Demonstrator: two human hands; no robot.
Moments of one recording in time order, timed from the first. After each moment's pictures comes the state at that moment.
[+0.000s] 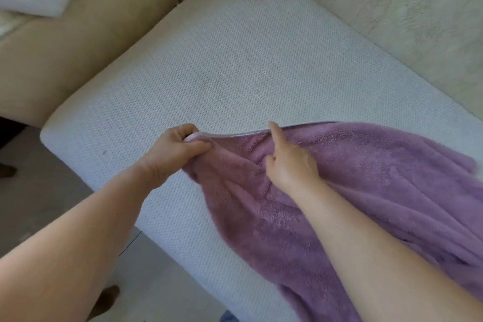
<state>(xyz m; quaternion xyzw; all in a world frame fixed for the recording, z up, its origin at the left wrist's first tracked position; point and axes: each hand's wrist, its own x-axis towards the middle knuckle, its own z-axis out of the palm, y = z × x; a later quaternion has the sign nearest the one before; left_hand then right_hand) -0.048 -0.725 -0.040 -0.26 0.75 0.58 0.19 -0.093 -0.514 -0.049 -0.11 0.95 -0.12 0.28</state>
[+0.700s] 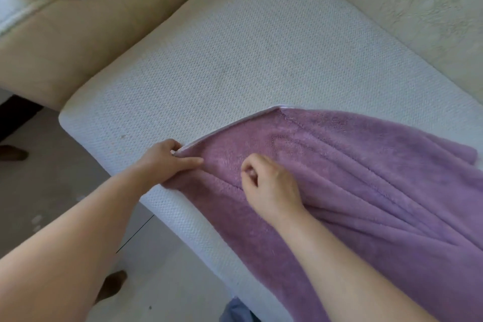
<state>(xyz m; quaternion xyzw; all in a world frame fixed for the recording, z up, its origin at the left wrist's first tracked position) -0.002 -0.771 -0.062 -0.36 0.79 0.40 0.29 -0.018 -0.552 -0.050 -0.17 0.92 -0.30 0.20</state>
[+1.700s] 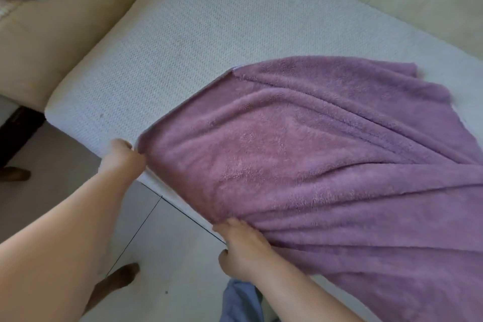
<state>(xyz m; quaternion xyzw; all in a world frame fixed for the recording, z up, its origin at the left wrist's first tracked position) 0.079 -0.740 -0.051 -0.46 0.84 0.22 0.18 0.168 -0.493 -0.064 -0.19 0.83 -0.25 0.46</state>
